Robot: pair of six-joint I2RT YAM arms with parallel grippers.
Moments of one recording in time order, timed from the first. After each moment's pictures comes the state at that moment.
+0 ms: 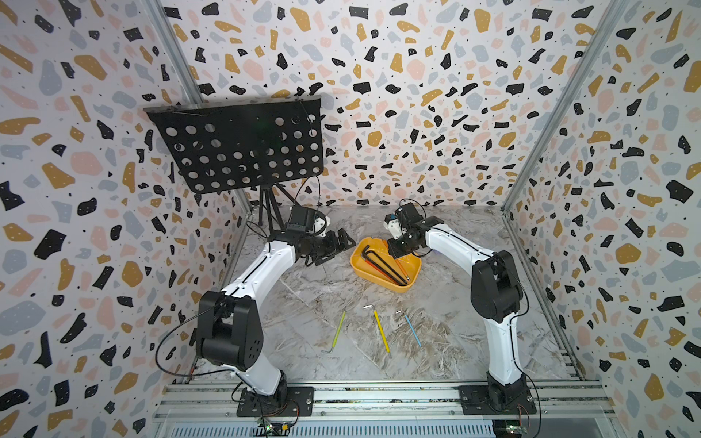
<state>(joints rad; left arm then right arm) -0.22 1.62 1.30 -0.58 0.56 -0.52 0.52 2.14 1.81 -0.75 -0.20 0.05</state>
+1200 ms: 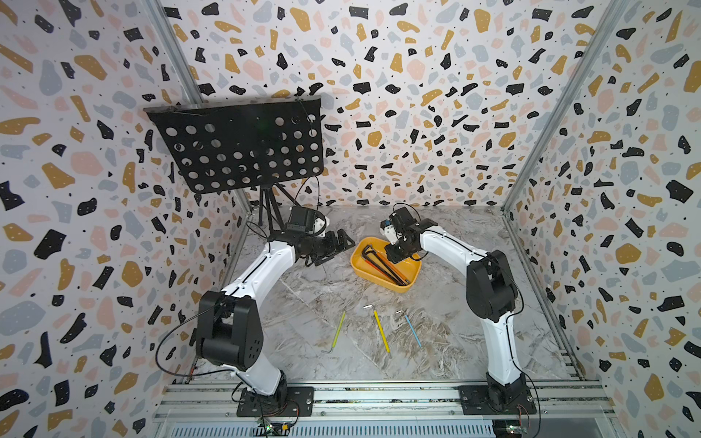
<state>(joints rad) -0.21 1.62 1.30 -0.58 0.55 -0.52 0.55 2.14 1.81 -0.80 -0.12 -0.02</state>
